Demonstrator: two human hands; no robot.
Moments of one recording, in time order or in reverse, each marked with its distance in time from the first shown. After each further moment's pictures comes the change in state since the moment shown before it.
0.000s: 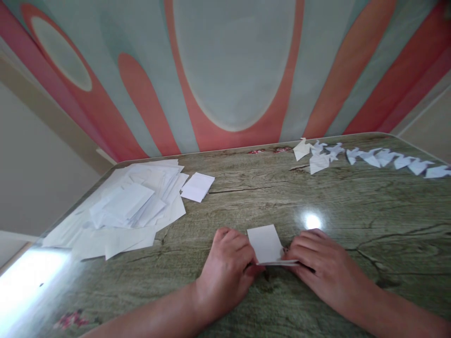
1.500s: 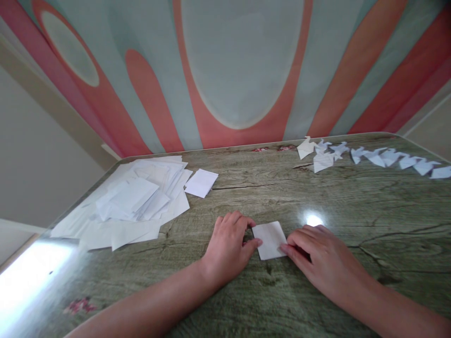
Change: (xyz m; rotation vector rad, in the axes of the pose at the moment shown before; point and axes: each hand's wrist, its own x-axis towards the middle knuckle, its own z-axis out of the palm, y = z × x) left_hand 0.016 -0.014 0.004 0.048 0.056 -0.193; right_hand 0.008 -0.004 0.005 -0.214 -0.033 0.162
